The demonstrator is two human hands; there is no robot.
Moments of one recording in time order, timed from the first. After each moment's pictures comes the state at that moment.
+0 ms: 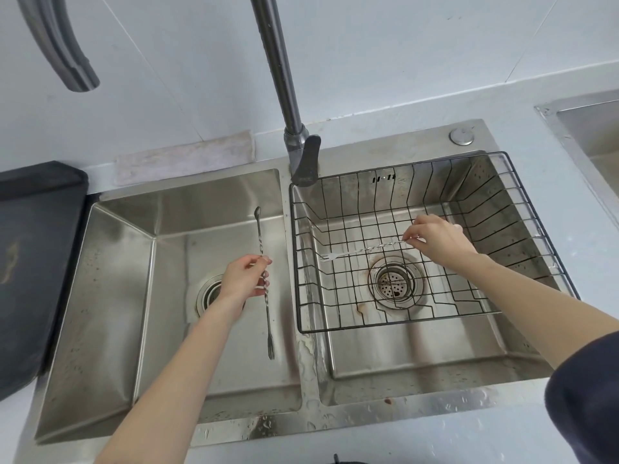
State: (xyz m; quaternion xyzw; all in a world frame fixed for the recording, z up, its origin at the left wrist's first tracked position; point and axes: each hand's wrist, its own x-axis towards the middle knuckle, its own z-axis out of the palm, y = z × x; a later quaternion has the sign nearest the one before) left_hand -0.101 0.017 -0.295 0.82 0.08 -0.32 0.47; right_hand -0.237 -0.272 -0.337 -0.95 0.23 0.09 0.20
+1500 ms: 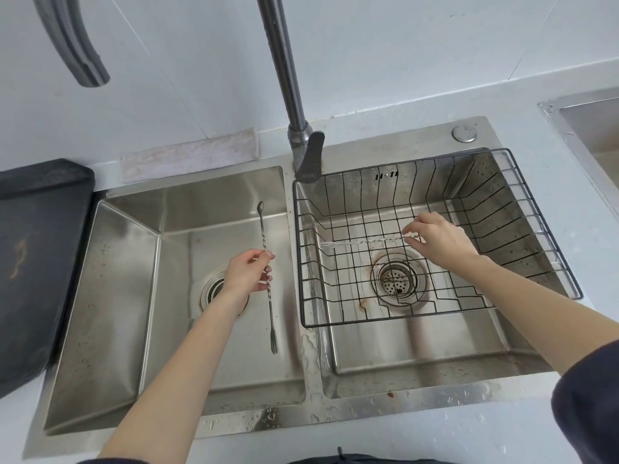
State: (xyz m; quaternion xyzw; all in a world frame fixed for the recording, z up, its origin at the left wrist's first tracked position) left_hand -0.100 0.019 -0.296 0.82 0.08 -0.32 0.47; right_hand -0.241 -0.258 -0.329 -0.96 0.22 0.06 0.17
